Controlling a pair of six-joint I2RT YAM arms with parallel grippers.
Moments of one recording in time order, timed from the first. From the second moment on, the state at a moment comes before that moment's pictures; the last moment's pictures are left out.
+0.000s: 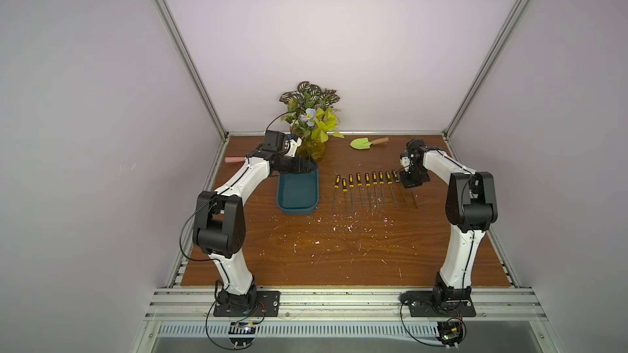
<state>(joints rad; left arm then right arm) -0.18 1.78 1.40 -0.52 0.54 -0.19 0.06 2.05 1.57 -0.87 0.15 -0.12</state>
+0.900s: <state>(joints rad) -0.17 1.68 1.31 -0.49 0.34 -0.15 0.05 2.10 1.65 -0.89 0.07 -0.07</state>
